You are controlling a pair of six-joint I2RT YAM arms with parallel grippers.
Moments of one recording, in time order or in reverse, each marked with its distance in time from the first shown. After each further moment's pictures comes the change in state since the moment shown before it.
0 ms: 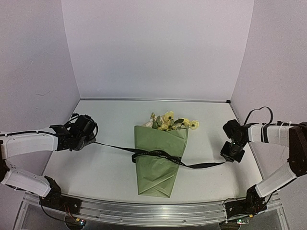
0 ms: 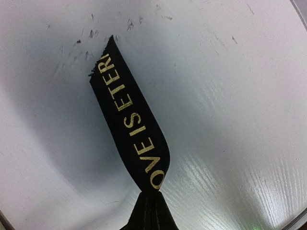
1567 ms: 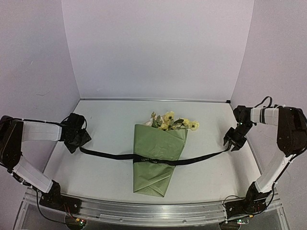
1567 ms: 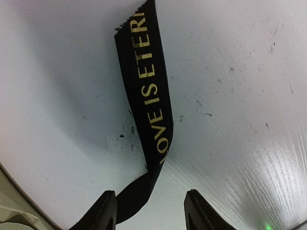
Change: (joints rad) left arm 0.387 0.229 0.000 0.128 0.355 0.023; right arm -0.260 0.267 0.327 -0.097 -0.268 -0.139
